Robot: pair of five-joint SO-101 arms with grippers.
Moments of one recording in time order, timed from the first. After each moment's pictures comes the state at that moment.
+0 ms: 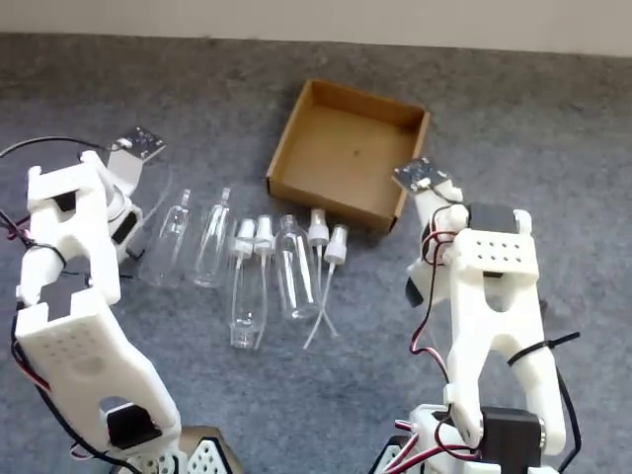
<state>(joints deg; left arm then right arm) -27.1 25.9 -1.0 70.0 -40.7 -0.4 -19.4 30.0 78.6 34.9</state>
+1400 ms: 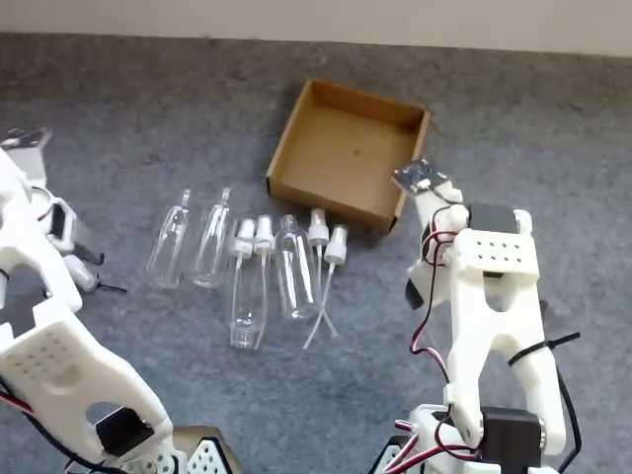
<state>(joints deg) -40.4 25.9 -16.4 89.1 -32.0 -0.4 -19.4 30.0 79.4 34.9</state>
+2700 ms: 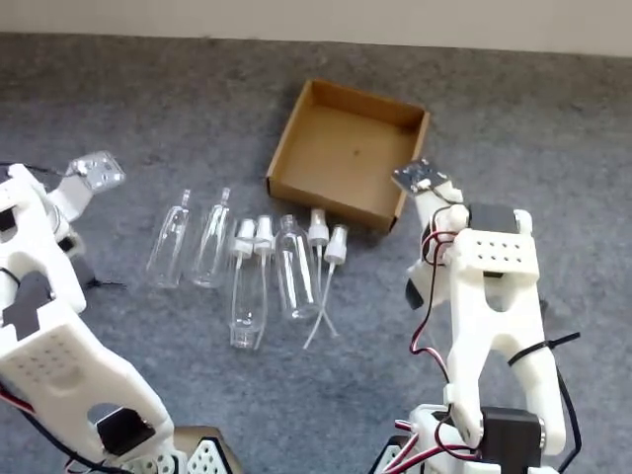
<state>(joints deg) -38.8 24.7 -3.7 70.7 -72.5 -0.4 -19.4 30.0 79.4 34.9</state>
